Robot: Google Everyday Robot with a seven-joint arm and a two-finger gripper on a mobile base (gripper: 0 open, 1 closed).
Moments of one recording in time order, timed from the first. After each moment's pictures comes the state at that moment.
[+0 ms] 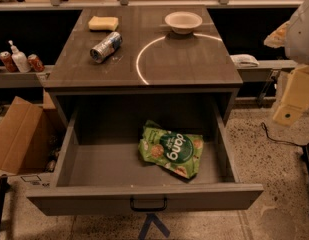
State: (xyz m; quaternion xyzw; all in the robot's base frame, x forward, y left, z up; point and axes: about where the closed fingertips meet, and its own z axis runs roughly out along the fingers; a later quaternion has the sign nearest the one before) arm 0.438 -0.217 0.977 -0.60 0.78 -0.03 0.16
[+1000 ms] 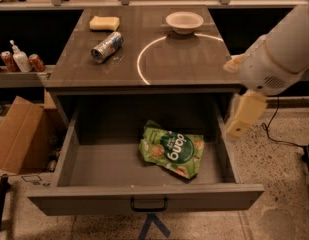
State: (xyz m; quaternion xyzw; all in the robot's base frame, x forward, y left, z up) arm 0.473 -0.167 0.901 -0.62 0.76 0.05 0.21
